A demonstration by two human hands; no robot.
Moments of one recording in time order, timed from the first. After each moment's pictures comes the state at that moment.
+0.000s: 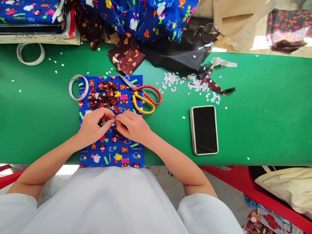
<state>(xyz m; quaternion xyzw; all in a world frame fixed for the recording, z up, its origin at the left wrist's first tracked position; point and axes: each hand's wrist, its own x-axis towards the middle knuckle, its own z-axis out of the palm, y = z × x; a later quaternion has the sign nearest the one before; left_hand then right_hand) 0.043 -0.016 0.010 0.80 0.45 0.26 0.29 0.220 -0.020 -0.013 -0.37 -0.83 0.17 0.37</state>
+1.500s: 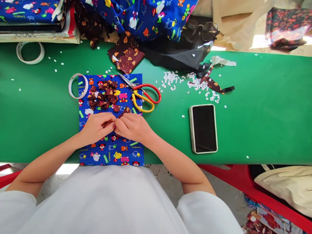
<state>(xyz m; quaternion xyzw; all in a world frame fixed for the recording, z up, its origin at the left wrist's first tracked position) 0.047 -0.015 0.009 0.80 0.41 0.21 0.39 0.222 -0.021 -0.013 -0.31 -0.89 -0.05 0.33</state>
